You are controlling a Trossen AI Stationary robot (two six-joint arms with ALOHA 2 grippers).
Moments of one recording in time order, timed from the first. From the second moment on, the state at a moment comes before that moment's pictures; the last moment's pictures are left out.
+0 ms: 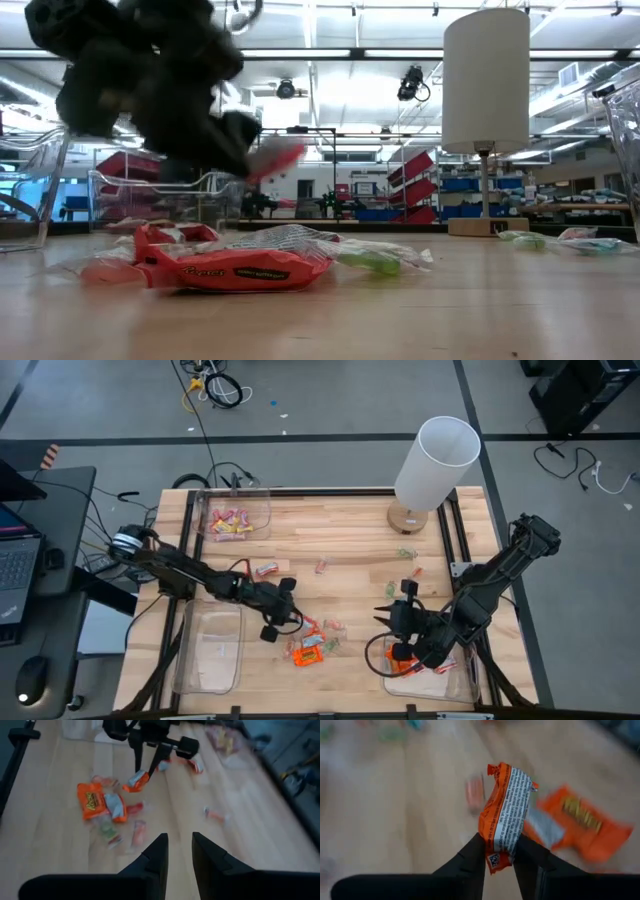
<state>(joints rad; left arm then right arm) -0.23 1.53 0.58 0.39 0.04 0.07 0.72 1.41 1.20 -0.80 0.77 0.57</state>
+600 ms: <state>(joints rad) -0.06 1.38 0.58 0.76 0.50 -0.52 0.60 1.56 1.20 -0.25 0.93 -0.36</state>
